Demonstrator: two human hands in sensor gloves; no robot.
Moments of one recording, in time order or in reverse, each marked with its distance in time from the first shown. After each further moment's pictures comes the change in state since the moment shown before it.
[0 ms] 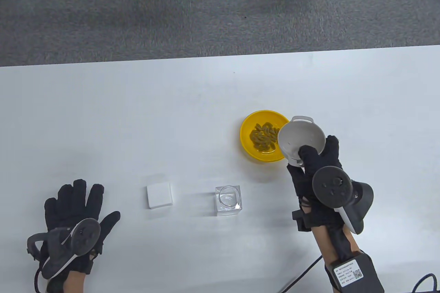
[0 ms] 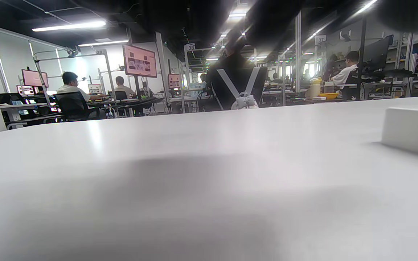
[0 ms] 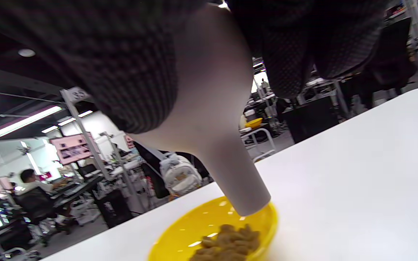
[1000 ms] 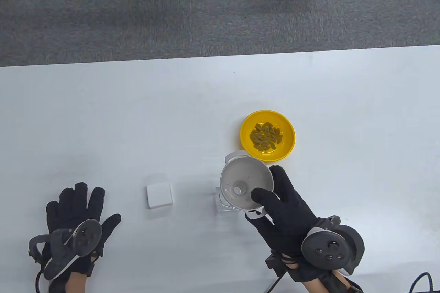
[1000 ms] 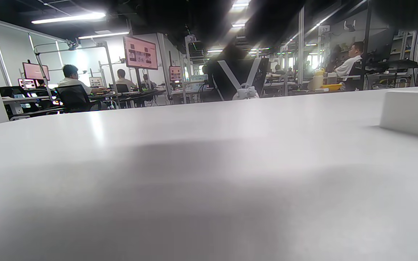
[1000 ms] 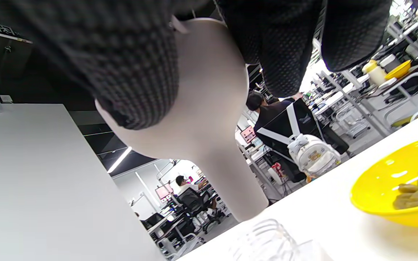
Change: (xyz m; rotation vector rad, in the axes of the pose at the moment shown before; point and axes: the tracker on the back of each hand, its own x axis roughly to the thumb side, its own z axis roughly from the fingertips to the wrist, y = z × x) left_hand 0.000 -0.007 0.002 -0.033 0.009 -0.002; right_hand 0.036 -0.003 0.066 0.072 -0.407 -0.411
